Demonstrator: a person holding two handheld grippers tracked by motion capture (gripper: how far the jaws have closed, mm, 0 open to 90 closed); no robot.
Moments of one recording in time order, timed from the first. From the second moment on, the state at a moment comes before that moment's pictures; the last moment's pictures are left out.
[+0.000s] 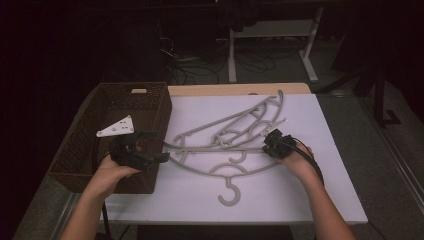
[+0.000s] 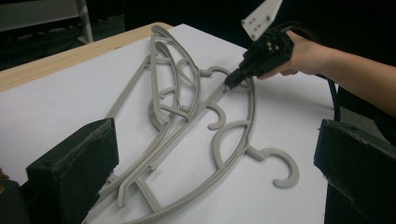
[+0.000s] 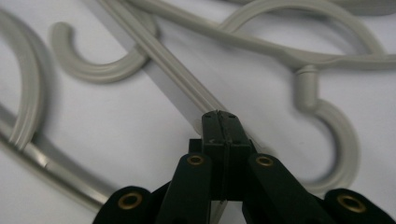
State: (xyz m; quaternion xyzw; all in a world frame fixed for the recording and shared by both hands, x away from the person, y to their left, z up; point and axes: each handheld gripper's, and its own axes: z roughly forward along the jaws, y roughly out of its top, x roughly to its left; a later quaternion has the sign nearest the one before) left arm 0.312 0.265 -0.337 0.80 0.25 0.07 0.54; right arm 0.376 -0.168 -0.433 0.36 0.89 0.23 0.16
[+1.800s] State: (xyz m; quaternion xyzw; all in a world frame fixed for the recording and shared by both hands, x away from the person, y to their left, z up) left arm 0.334 0.133 -0.439 0.92 0.16 0.03 0.35; right arm 0.303 -0.198 -0.425 0.39 0.83 0.39 0.10
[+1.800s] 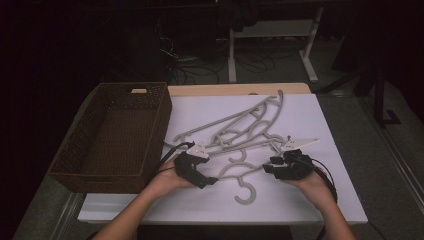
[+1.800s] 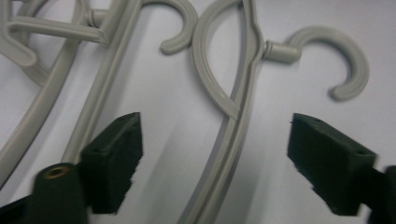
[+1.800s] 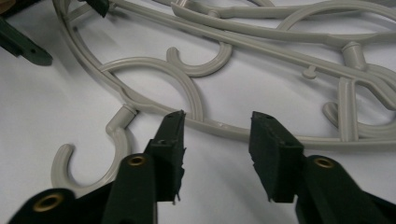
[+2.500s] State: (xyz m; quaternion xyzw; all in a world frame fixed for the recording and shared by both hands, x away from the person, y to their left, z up) left arm 0.337 0.114 -0.444 0.95 0.10 0.02 0.29; right arm 0.305 -0.200 -0.428 0.39 0.83 0.39 0.10
